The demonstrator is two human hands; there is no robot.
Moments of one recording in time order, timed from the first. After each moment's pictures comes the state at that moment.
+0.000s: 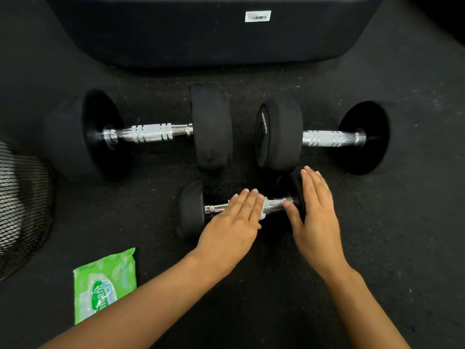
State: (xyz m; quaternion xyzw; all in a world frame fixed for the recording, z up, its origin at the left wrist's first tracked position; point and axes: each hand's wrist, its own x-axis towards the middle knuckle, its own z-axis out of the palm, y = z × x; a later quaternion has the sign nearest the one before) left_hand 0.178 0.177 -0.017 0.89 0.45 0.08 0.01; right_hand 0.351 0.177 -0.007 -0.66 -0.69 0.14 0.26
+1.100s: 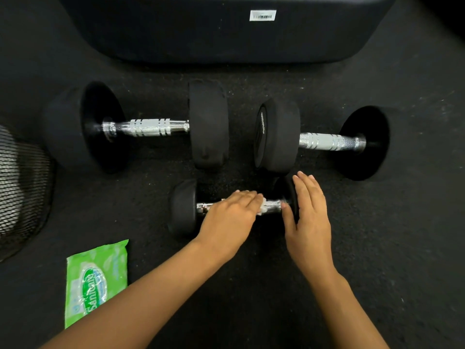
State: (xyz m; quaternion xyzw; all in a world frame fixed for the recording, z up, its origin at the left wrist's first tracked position) left_hand 0.195 0.188 -0.003 0.83 0.53 0.14 0.13; right_hand 0.353 0.177 -0.011 -0.65 -0.69 0.13 0.29
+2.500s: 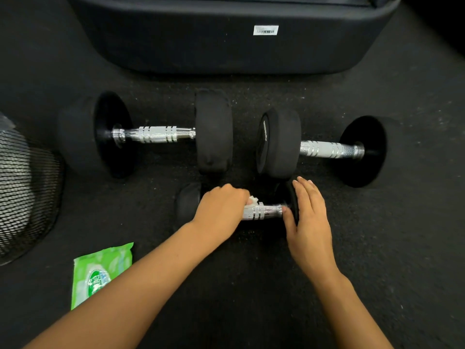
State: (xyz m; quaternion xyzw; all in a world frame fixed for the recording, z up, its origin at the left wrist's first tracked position) left_hand 0.185 0.213 0.021 0.79 0.60 -0.02 0.14; right_hand 0.353 0.182 -0.004 -0.65 -0.70 0.14 0.26
